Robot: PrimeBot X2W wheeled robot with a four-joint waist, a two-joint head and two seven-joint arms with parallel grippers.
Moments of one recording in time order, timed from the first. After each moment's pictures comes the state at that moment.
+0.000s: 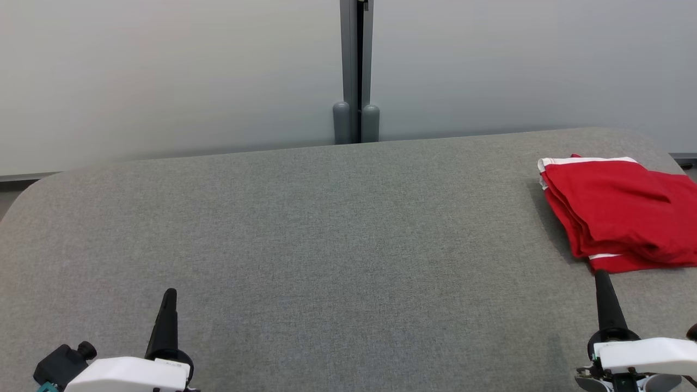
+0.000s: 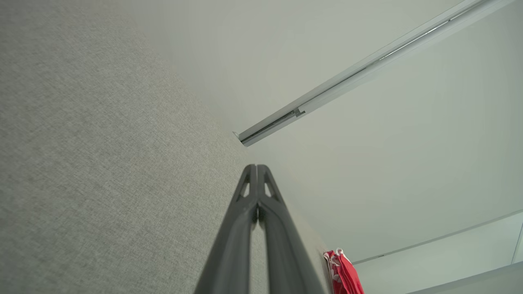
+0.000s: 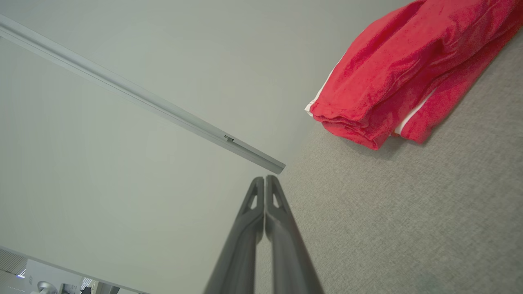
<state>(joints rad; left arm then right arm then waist) 0.03 0.08 -0.04 0.18 -1.13 -0.04 -0.06 -0.02 -0.07 -0.01 0.22 1.10 0.13 -0.05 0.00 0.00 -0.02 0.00</state>
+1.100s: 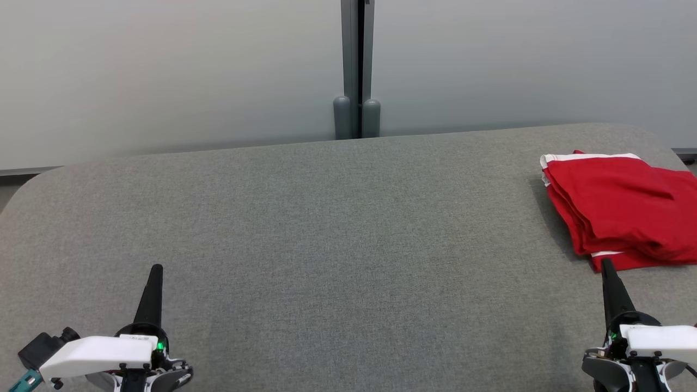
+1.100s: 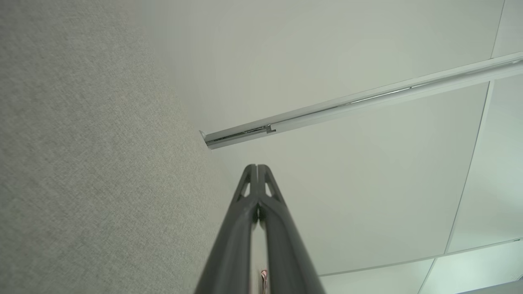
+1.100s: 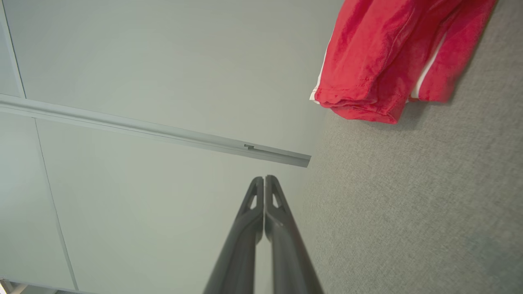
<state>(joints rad) -0.04 0.08 0.02 0.21 -1.42 -0.09 0.02 -0.06 -0.07 -0.05 0.23 1.40 0.13 0.03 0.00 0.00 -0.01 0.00</state>
